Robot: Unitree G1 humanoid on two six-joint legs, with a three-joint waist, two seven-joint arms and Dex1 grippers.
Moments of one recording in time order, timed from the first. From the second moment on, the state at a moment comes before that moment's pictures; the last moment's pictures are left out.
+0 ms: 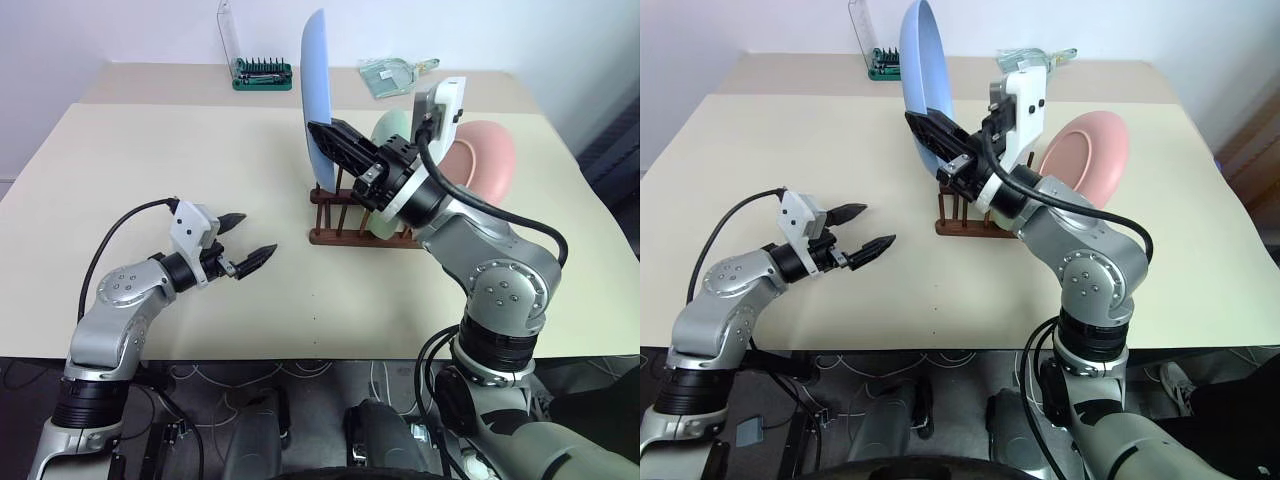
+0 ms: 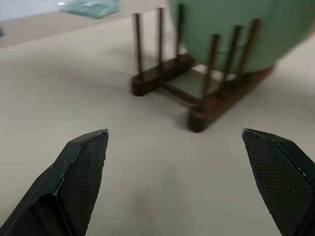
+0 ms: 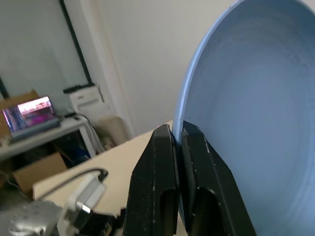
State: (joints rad) left arm -0.21 0.58 0.08 -0.23 -0.43 0.39 -0.76; right arm -0.69 -0.08 -0.15 -0.51 0.77 0.96 0.29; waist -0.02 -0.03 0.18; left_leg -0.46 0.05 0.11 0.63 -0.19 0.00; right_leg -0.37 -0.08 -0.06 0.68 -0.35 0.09
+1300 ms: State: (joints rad) left arm -0.17 0.58 0.06 -0.29 -0.42 0.41 -0.77; right arm -0.64 -0.08 -0.22 -0.31 1.07 0.99 -0.03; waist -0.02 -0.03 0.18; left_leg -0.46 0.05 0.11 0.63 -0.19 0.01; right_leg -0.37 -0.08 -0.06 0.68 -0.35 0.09
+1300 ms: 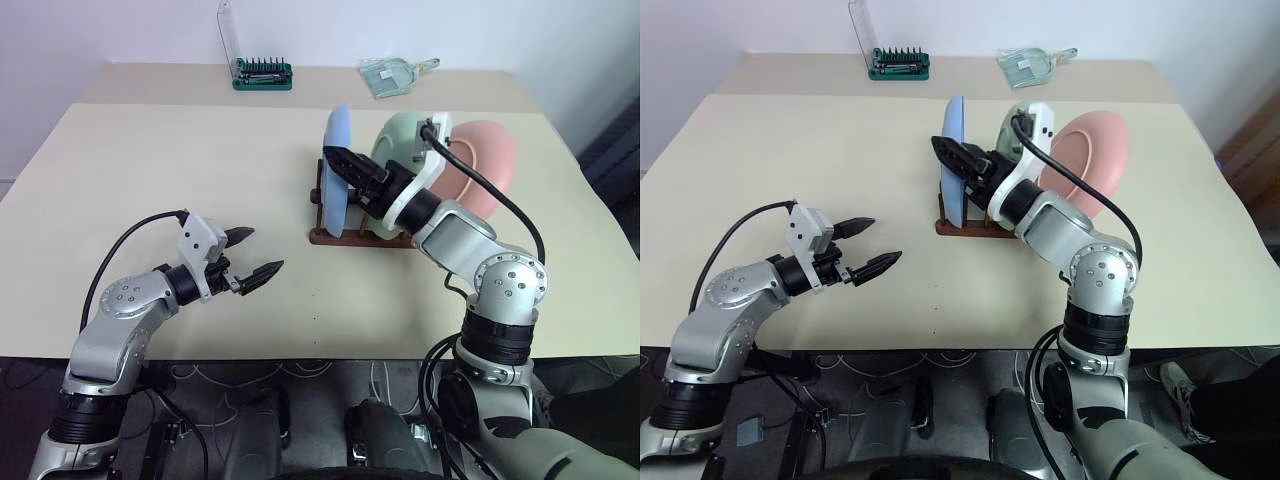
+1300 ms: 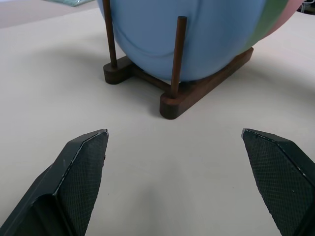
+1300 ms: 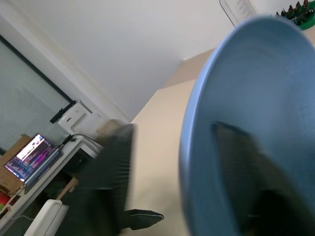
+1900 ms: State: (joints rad) left arm -0.16 0.57 0.05 -0.27 -0.42 0.40 -0.79; right arm -0.79 -0.45 -0.19 -0.42 0.95 0.93 0.16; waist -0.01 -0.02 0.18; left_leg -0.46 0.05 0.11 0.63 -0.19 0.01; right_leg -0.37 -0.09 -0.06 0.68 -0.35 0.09
